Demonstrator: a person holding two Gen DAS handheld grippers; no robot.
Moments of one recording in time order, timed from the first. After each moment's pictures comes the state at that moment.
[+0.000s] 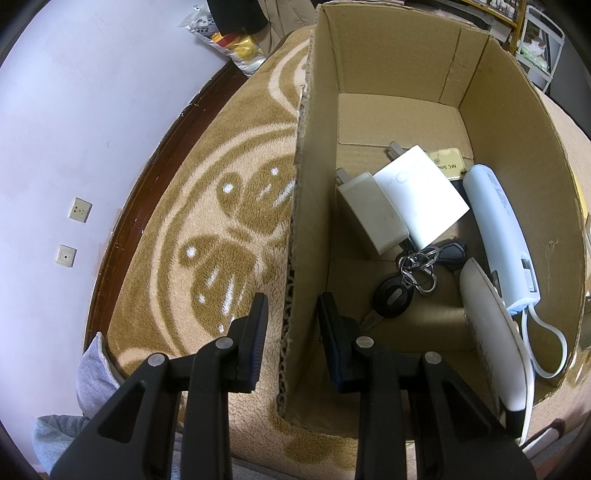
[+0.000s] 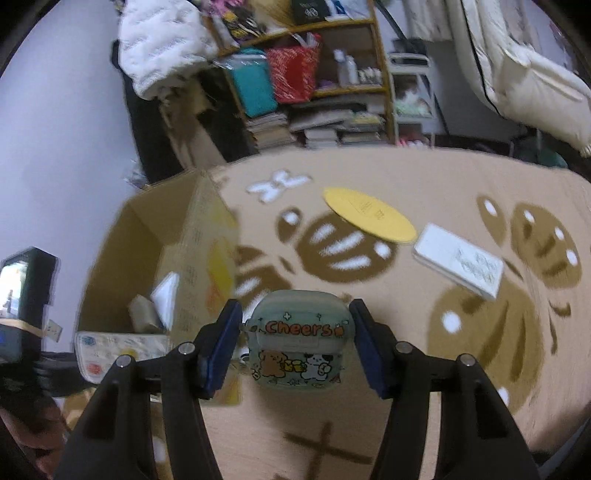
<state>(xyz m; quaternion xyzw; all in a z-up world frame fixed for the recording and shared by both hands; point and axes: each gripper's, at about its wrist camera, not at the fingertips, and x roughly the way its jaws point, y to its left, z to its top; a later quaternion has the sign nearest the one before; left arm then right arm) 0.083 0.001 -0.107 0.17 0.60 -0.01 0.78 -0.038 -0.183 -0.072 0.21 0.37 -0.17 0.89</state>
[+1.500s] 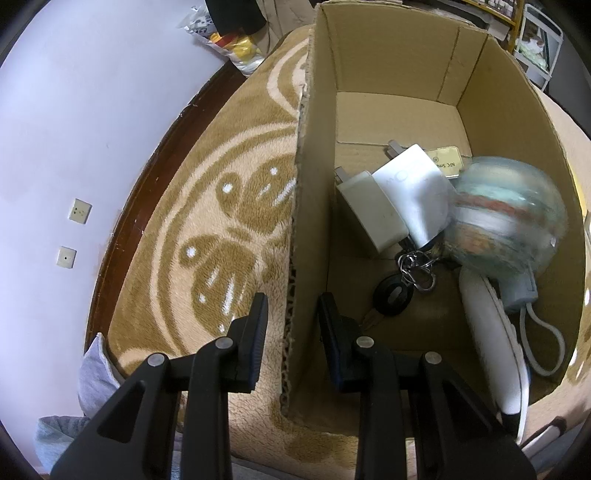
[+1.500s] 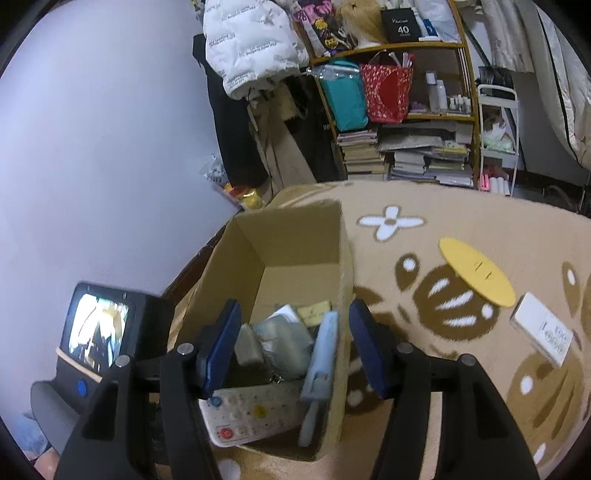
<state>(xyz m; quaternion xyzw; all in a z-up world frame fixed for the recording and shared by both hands) 0.084 0.003 -0.108 0.17 0.60 -0.01 0.78 0.016 -0.138 -0.035 0.19 0.33 -0.03 0.92</state>
